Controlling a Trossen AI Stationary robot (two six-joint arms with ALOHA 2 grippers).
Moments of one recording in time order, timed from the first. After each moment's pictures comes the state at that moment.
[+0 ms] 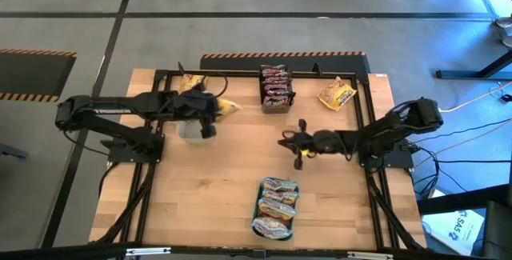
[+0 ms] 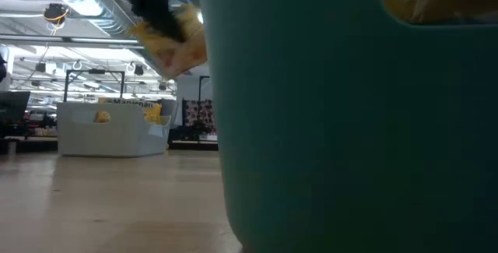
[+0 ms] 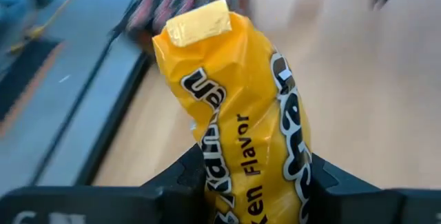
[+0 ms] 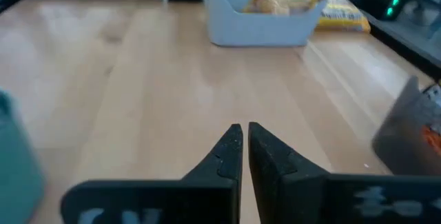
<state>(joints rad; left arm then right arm) 0.13 1.08 0.95 -0.60 -0.32 0.04 0.10 1.51 0.37 0.81 0.24 0.01</state>
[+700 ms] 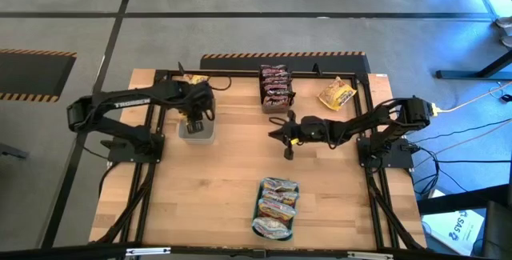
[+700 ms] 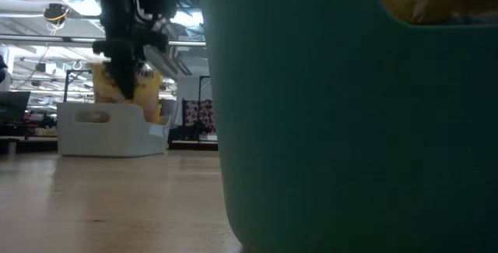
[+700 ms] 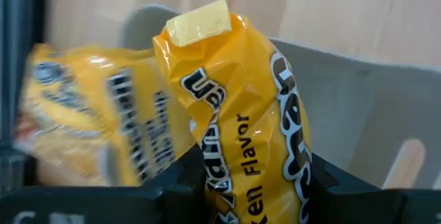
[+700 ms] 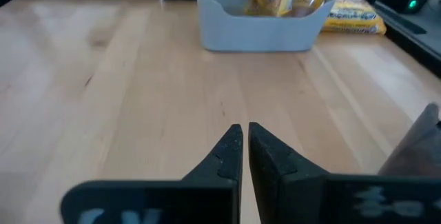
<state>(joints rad) 0.42 1.25 0.92 -0.98 -0.16 0.19 -0.07 1.62 0.52 0.76 0.02 -0.04</state>
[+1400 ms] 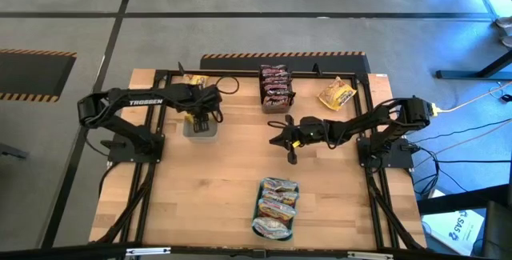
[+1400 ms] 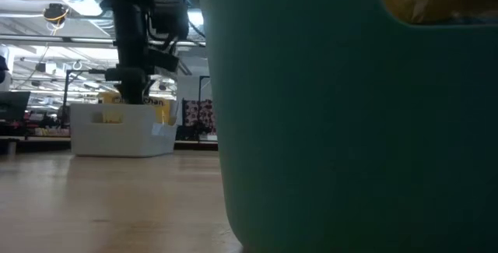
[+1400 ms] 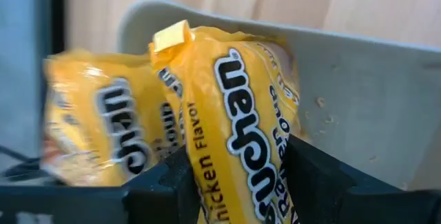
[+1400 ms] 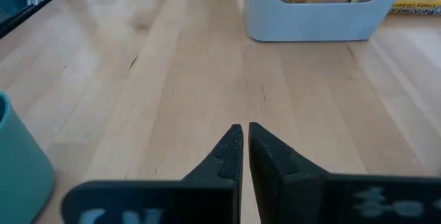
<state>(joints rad) 0.41 1.37 0.89 -0.83 -0.28 0.25 -0.07 1.62 0.52 0.70 -0.12 -0.03</state>
